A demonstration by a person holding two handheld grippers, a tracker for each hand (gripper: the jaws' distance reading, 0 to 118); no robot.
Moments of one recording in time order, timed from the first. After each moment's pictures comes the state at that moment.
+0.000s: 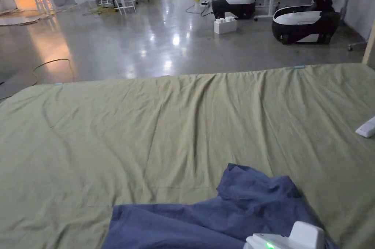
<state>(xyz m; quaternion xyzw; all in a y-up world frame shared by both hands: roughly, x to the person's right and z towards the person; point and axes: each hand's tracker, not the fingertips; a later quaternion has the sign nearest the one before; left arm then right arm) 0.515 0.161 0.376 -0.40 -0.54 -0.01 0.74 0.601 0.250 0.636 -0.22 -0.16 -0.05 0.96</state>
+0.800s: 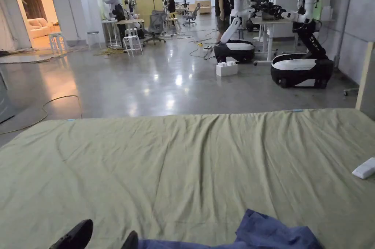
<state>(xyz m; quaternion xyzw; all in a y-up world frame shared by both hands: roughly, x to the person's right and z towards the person) 0.174 0.355 0.512 0.01 -0.19 -0.05 0.98 0.560 0.310 0.575 -0.09 -0.05 -0.05 0.99</state>
